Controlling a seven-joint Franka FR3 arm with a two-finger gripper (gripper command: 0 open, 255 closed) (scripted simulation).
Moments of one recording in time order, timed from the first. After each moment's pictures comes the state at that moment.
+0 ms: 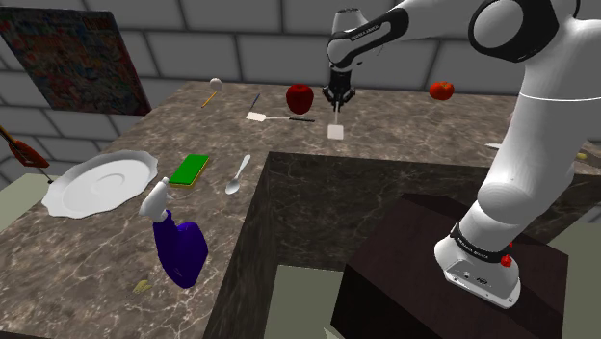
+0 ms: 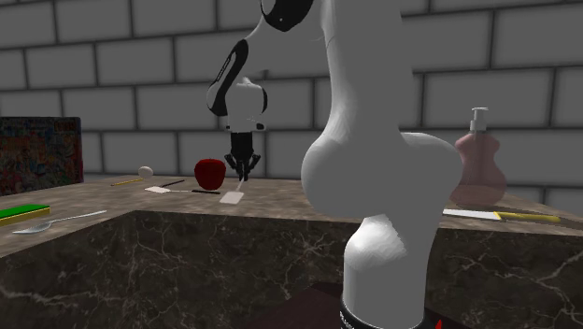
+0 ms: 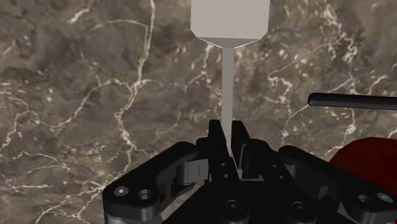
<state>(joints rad) -0.23 0.26 -0.01 -1.82 -0.05 2.13 0.73</state>
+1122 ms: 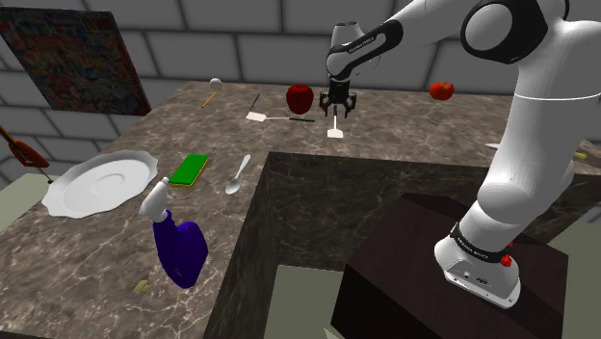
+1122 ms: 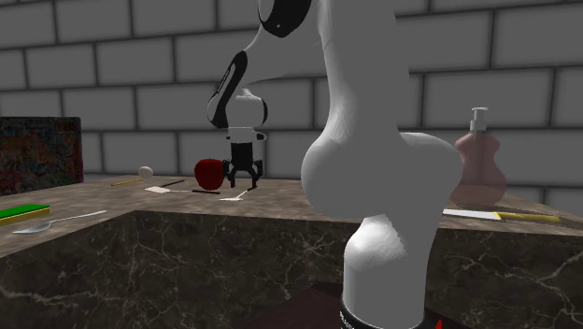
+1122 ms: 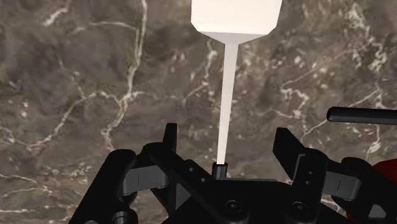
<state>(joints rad) -0.23 0.30 -0.01 -1.86 -0.05 2.21 0.74</state>
